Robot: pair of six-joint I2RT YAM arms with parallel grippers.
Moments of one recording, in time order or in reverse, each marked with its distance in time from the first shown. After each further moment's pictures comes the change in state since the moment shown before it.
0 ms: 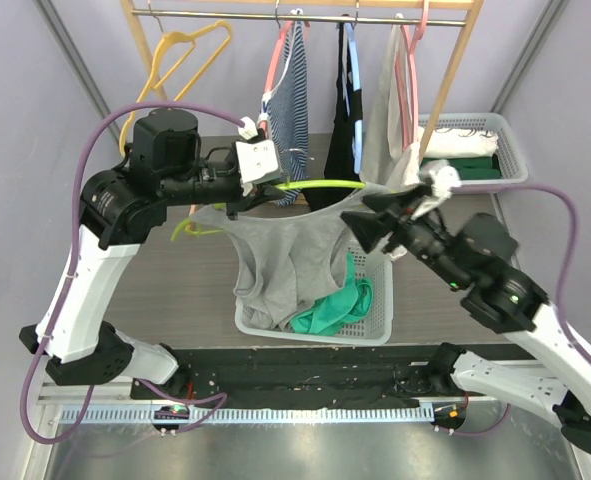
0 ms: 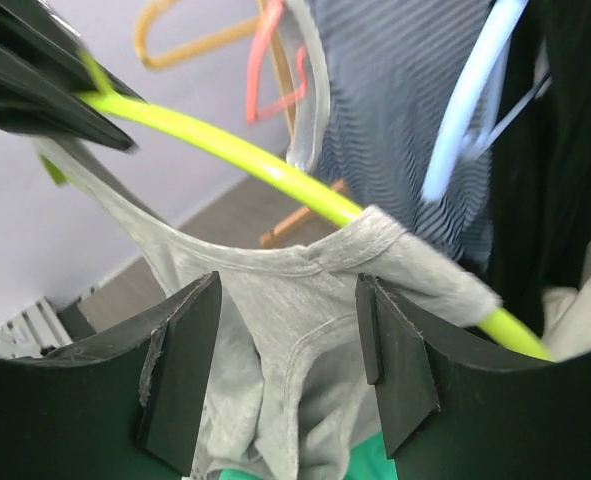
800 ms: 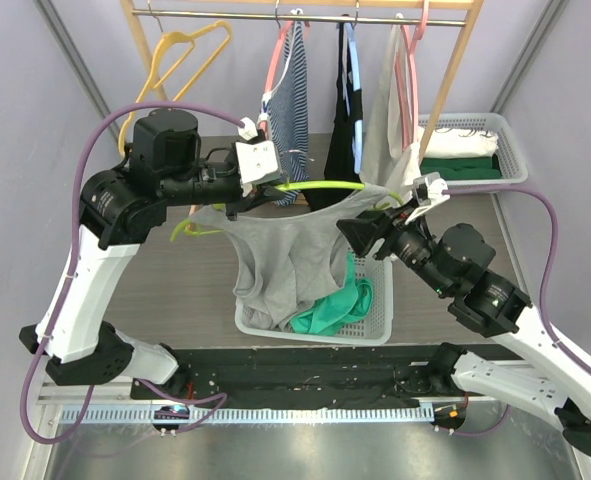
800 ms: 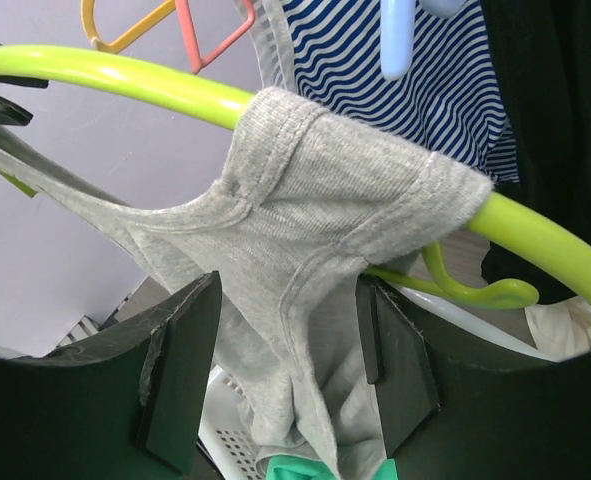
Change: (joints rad) left arm 0.000 0.000 0.000 -0.007 0.002 0.002; right arm 0.000 0.014 -0.166 0.051 0.070 0.254
